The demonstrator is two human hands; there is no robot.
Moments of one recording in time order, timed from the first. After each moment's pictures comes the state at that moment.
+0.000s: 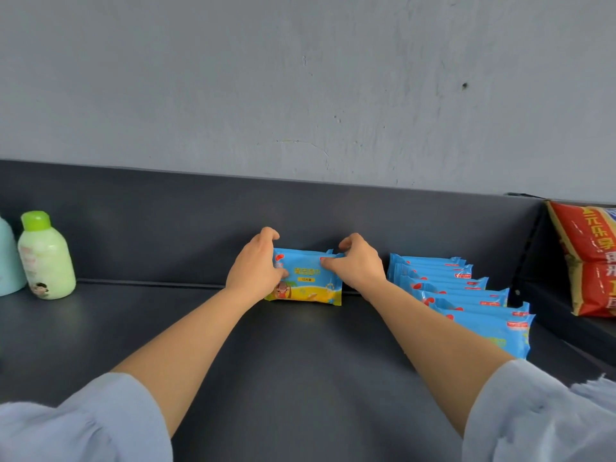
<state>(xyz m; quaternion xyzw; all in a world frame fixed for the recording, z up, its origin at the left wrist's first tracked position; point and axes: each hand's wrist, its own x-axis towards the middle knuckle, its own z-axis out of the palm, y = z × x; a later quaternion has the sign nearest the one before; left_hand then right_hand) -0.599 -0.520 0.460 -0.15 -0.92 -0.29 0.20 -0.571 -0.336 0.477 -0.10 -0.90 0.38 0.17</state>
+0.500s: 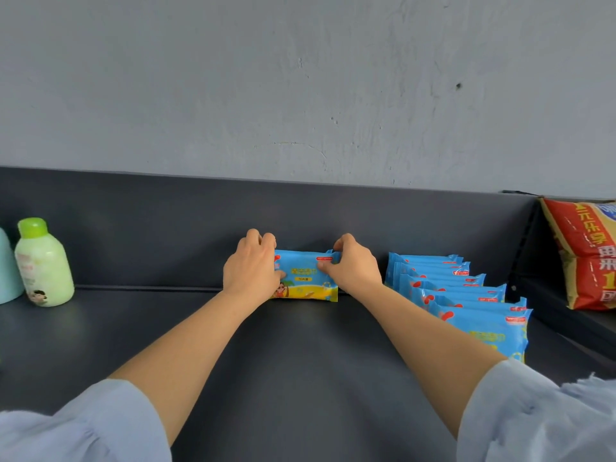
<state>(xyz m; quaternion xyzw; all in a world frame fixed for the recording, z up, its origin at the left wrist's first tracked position) -0.596 -0.523 0.461 -0.14 -0.94 -0.12 0.28 -0.563 -0.348 0.476 -0.08 -0.93 0.30 0.20</state>
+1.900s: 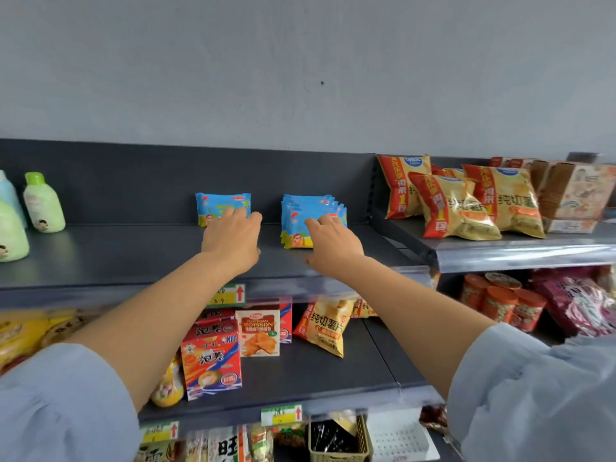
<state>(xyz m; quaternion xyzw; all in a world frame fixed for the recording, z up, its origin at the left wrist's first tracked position) -0.296 -0.439 0.483 -0.18 -0.95 0.03 0.25 -0.257 -0.268 0.475 0.01 -0.98 0.00 0.21</state>
